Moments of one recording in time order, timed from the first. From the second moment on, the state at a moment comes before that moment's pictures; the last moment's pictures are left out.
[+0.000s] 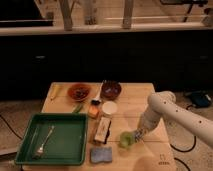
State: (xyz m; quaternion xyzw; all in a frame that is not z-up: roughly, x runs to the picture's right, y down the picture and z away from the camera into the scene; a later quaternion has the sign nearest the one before) arm 0.212 0.254 0.795 -0.36 -0.23 -0.24 0.87
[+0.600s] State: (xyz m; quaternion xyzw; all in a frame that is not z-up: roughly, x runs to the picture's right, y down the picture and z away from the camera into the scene) arm 0.223 0.248 0.792 -0.35 -0.22 -0.23 0.88
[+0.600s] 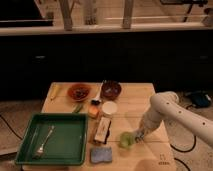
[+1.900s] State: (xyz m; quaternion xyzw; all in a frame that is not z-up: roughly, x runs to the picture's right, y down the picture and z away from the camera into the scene) arm 0.255 0.237 0.793 -0.34 -0.20 -0.20 0.90
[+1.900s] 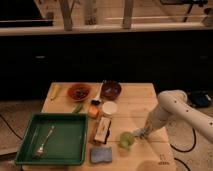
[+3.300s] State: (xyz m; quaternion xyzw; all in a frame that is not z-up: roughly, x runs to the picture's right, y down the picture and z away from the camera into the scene) arm 0.260 0.238 0.793 -0.35 -0.21 -0.20 0.89
